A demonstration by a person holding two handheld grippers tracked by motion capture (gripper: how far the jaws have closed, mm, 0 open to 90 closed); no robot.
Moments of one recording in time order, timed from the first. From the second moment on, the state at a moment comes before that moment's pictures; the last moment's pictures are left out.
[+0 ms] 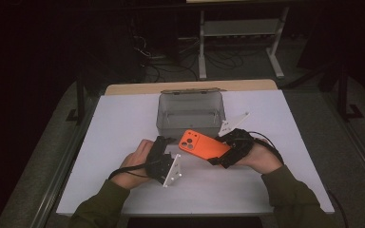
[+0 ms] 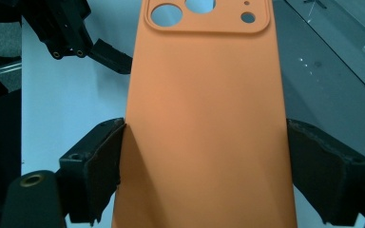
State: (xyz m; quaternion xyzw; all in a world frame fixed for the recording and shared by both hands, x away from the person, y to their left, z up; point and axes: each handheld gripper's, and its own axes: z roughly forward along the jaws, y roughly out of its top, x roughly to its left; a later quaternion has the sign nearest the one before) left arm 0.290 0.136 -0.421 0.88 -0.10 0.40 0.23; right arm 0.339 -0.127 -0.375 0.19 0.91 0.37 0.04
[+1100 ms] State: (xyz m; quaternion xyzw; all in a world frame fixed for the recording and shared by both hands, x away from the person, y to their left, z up) left arm 0.281 0.135 -0.414 0.85 -0.14 0.47 0.20; right arm 0.340 -0.127 -0.376 0.19 0.91 0.37 0.04
